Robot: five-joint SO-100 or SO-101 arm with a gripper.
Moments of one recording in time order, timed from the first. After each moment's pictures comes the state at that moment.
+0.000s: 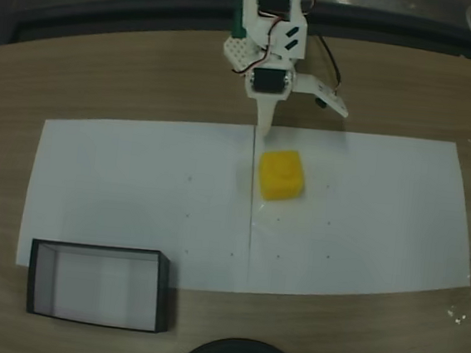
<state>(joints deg) 1.1 197.9 174.3 73.7 2.3</state>
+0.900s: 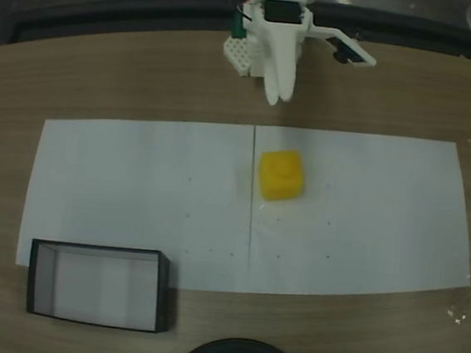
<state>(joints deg) -1.7 176.8 139.0 71.7 -3.9</state>
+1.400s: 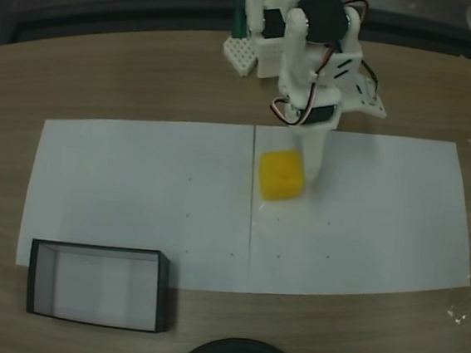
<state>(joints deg) -11.3 114.3 115.9 83.6 -1.8</state>
